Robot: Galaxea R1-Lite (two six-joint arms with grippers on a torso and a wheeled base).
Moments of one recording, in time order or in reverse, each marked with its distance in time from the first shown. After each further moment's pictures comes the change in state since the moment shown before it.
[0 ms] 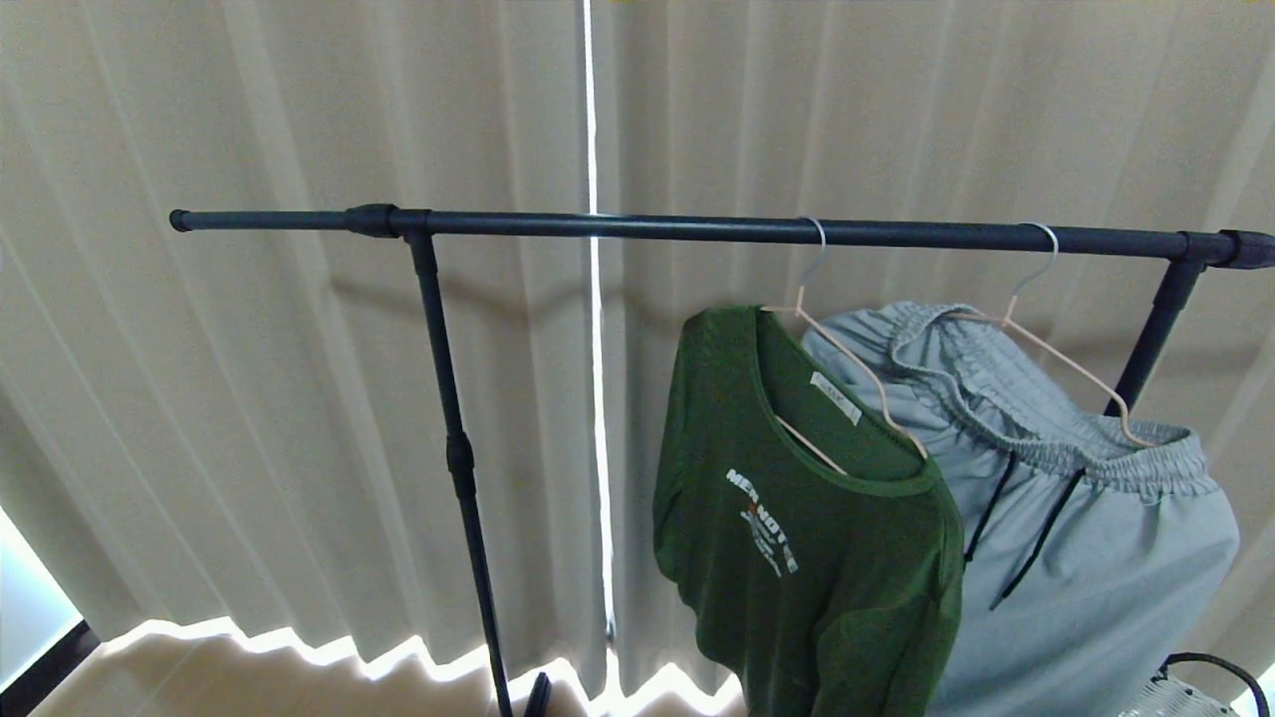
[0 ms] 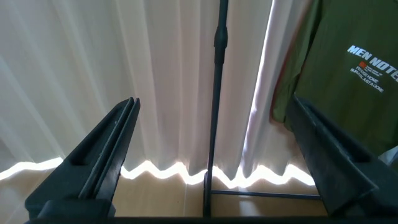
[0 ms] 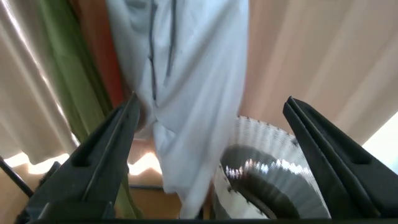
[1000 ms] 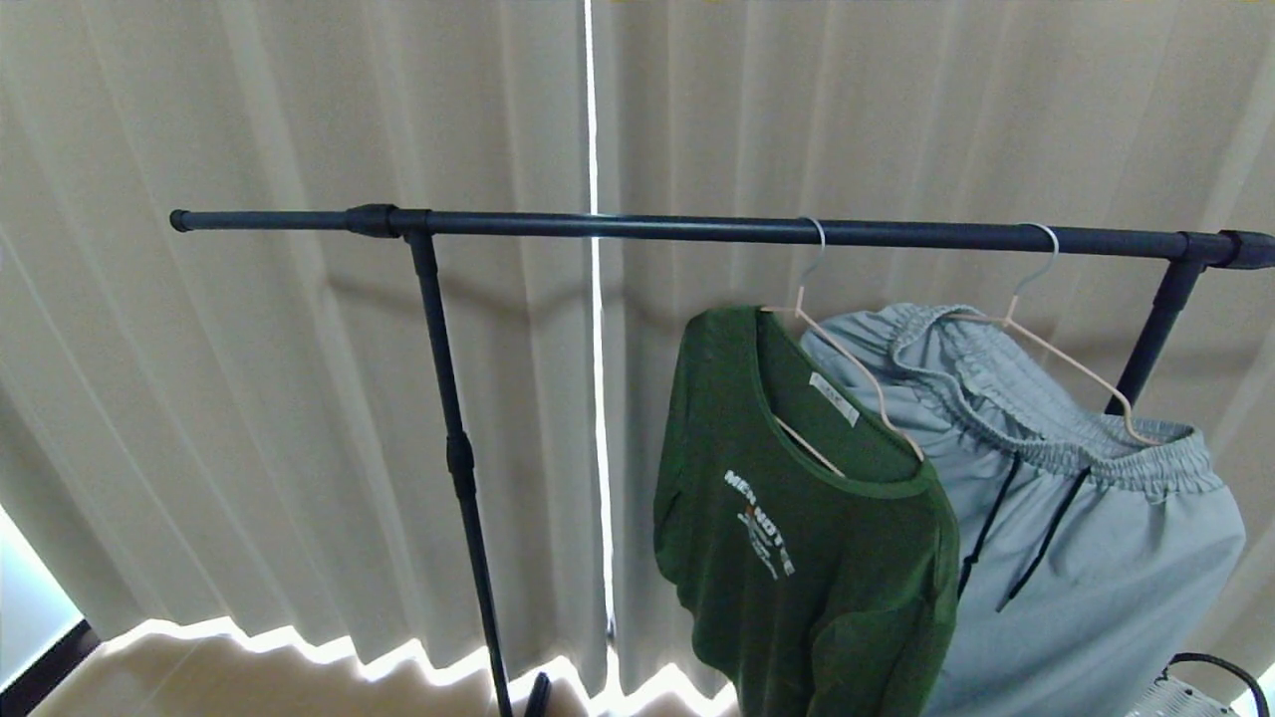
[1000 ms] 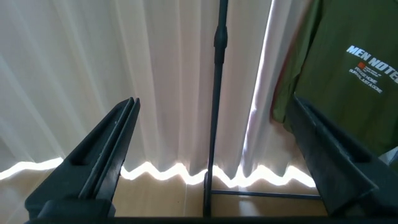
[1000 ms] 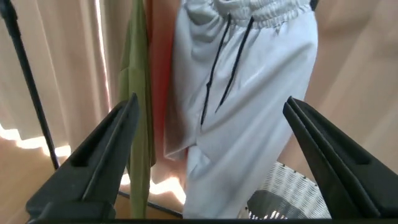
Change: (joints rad) left arm 0.000 -0.001 0.000 0.000 0.000 0.000; right arm 0.154 -0.087 0.010 -0.006 0.040 -0.032
